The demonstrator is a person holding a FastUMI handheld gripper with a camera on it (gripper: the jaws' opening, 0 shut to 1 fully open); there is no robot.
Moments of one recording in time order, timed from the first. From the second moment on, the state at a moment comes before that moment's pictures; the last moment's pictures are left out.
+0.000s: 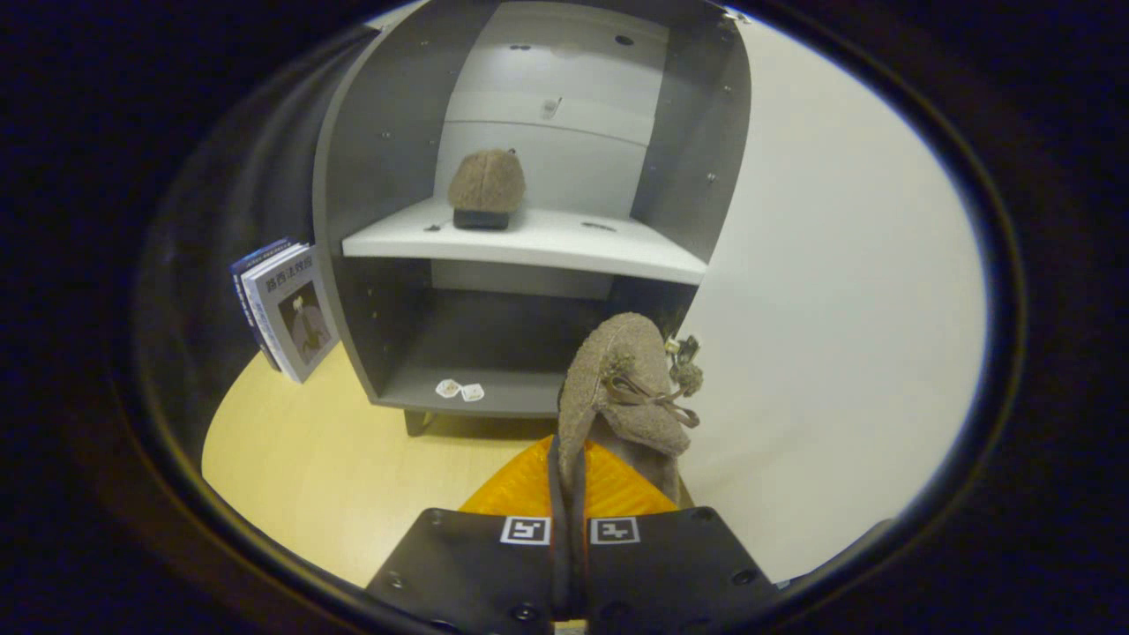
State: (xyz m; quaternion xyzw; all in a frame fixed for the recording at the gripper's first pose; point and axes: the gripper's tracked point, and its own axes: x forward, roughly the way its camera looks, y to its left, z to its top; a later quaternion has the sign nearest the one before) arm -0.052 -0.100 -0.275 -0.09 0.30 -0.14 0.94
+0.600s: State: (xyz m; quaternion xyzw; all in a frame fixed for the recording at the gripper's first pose) arm 0.032 -0.090 -0.178 -0.09 0.21 -0.17 0.96
